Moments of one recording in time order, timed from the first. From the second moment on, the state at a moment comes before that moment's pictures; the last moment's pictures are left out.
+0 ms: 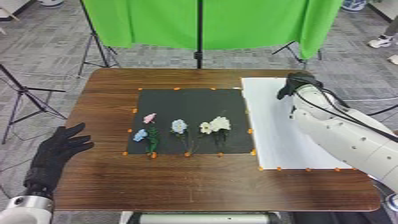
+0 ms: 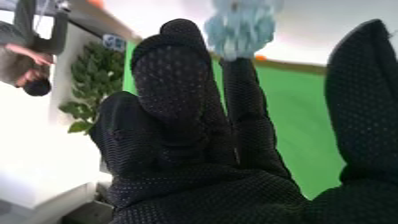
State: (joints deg) left arm 133.6 -65.1 -108.6 -121.6 61.1 7.0 3.3; right arm -44.5 -45.9 29.2 -73.7 -117.2 -5.8 38.2
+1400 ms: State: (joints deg) left arm 133.3 -64.6 -109.0 -121.6 61.1 6.3 2.7; right arm -74.3 -39.1 54.9 -113.4 -57.7 21.7 31.0
